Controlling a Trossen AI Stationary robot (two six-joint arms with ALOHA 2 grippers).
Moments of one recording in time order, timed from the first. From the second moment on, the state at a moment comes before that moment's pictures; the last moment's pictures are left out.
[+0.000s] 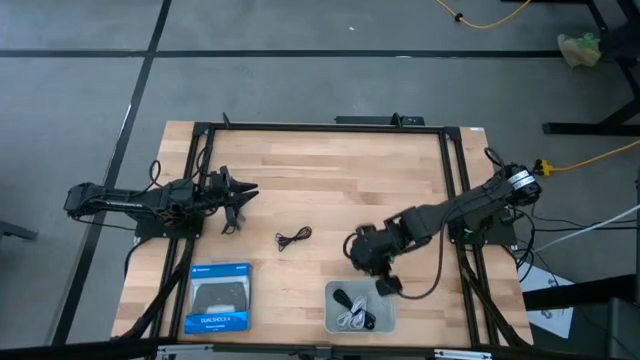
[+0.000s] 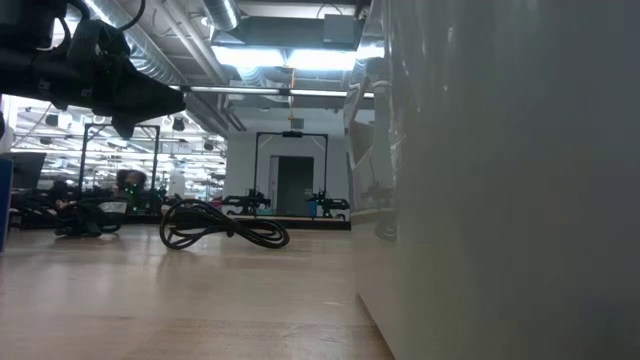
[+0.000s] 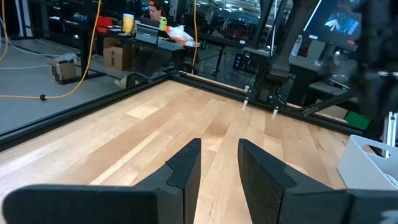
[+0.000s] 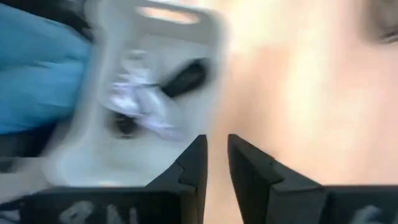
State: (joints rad) left arm 0.02 0.22 0.01 0.22 -0.30 -0.23; right arm 0.38 1.64 1.36 -0.84 -0.13 0.15
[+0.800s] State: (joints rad) left arm 0.02 0.22 0.01 0.20 -0.30 -0.25; right arm 0.09 1.88 1.37 -0.04 -0.04 -0.16
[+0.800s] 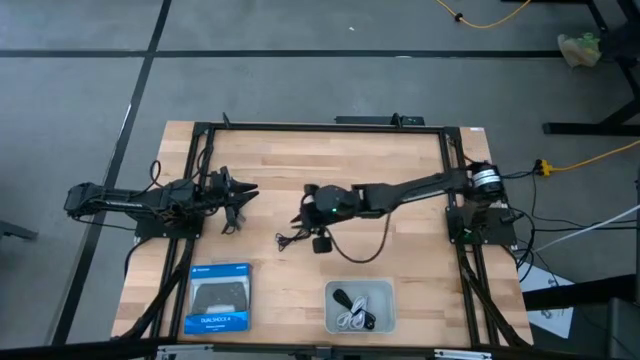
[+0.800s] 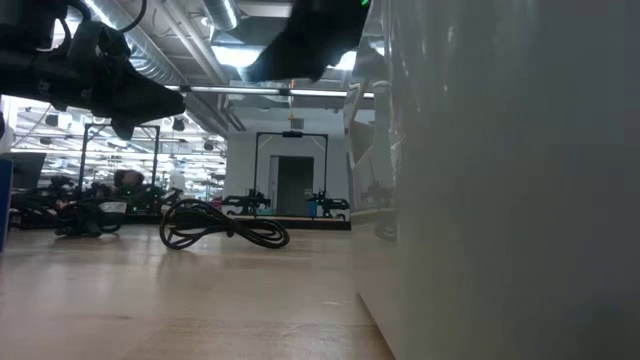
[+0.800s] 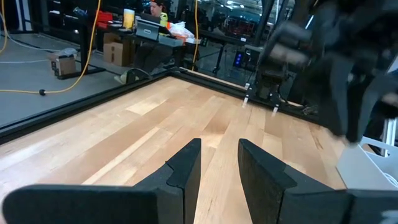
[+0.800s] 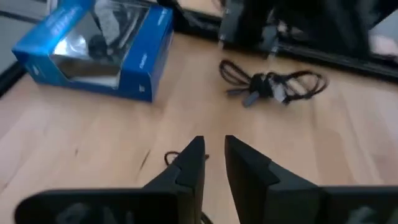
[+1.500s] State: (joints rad) left arm 0.02 0.22 0.01 0.19 -0.30 -0.25; right arm 0.06 2.05 1.37 0.02 -0.20 -0.14
